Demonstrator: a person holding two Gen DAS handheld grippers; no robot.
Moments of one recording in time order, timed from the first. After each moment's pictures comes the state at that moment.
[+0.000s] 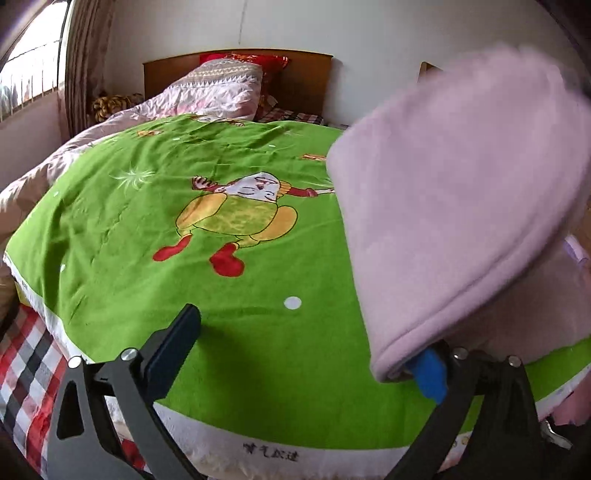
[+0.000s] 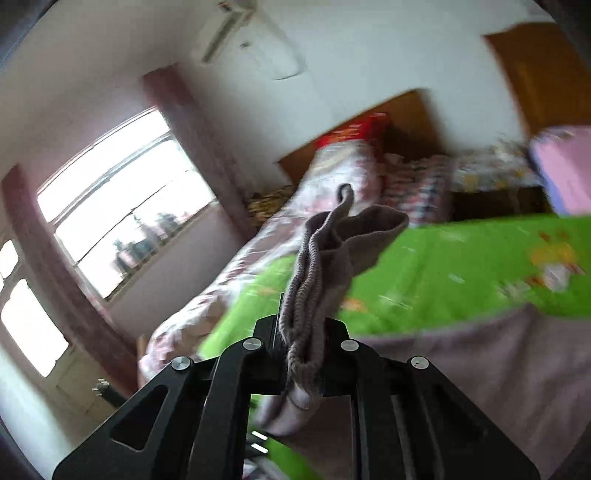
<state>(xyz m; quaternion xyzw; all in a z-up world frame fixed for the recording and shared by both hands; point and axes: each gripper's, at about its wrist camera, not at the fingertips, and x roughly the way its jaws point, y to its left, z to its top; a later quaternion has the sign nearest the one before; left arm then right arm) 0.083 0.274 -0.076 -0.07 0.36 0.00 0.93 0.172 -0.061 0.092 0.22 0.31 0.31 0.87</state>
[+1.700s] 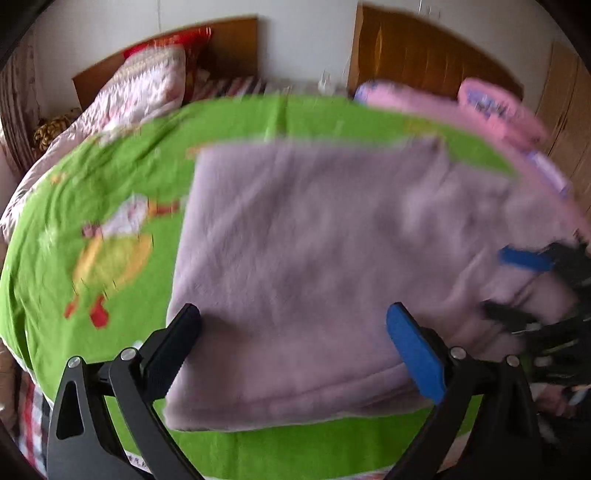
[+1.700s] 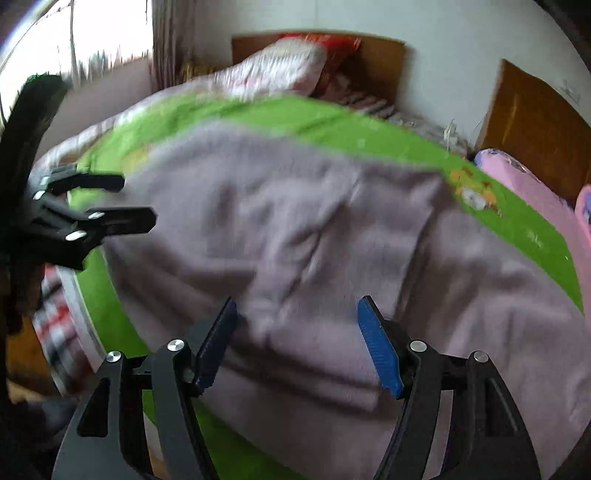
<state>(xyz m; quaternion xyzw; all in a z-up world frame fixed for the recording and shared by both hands) 0.123 0.165 -0.060 0.03 0.45 -0.08 0.89 0.124 -0.030 -0.030 -0.11 0.41 0.23 0.88</state>
